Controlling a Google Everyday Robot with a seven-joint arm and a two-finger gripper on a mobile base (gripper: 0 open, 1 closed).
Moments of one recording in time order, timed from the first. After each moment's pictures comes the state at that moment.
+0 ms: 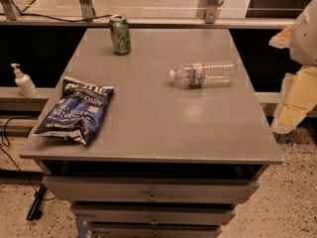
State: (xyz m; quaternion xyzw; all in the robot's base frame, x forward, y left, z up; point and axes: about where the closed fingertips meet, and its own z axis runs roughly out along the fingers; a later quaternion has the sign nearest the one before) arm 0.438 -0.217 0.976 -0.60 0.78 -0.03 0.16
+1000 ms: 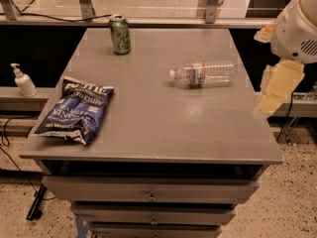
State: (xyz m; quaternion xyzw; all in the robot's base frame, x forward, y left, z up) arm 0.478 -0.205 0.966 -0.61 0.77 -0.02 0.19
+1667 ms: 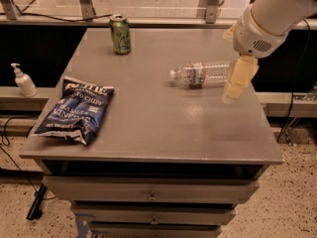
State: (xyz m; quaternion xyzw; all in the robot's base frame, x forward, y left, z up) arm 0.559 -0.173 0.927 -0.64 0.74 -0.01 0.21
